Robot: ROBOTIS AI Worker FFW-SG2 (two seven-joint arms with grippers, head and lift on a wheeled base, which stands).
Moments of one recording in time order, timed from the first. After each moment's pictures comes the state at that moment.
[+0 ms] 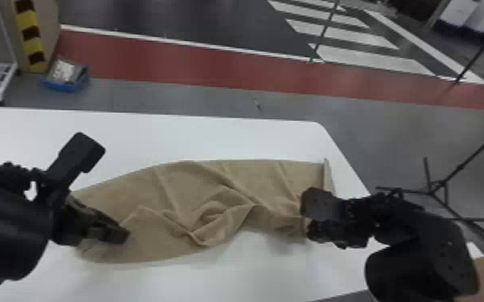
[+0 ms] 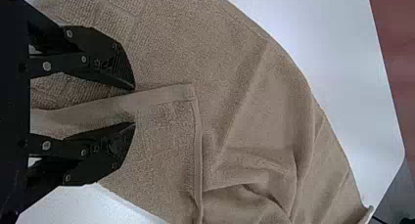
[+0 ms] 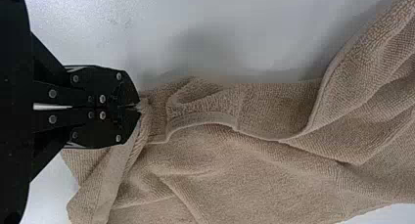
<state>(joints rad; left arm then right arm) -0.24 0.11 -0.37 -1.75 -0.50 1.21 -1.07 0.19 -0.37 -0.16 -1.95 1.11 0.36 1.36</state>
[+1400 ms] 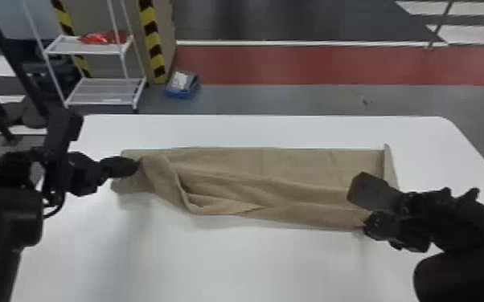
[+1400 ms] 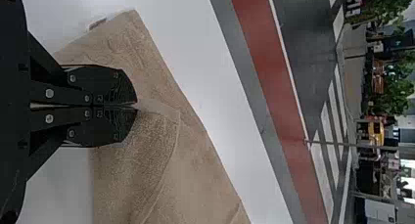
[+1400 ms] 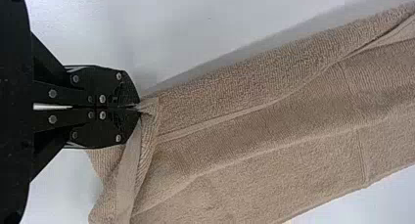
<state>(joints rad) -0.19 0.24 0.17 -1.61 -0.34 0.64 -0.94 0.05 -0.29 0.20 -1.95 1.16 0.73 1.27</state>
